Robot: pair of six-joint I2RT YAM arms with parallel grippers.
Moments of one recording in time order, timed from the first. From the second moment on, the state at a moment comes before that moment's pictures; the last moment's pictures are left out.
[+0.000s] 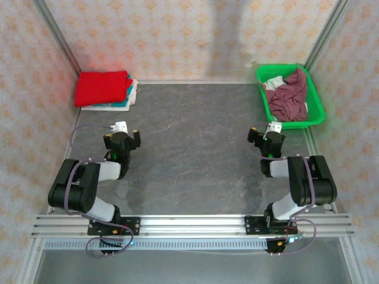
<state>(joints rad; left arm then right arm) -0.08 1.49 0.39 0.66 -0.38 -0.08 0.02 1.54 0.38 0.77 0.17 0.15</state>
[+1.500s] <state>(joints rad) -0.62 1.65 1.60 -0.21 -0.16 -0.09 -0.17 1.92 1.92 -0.58 0.20 0.44</state>
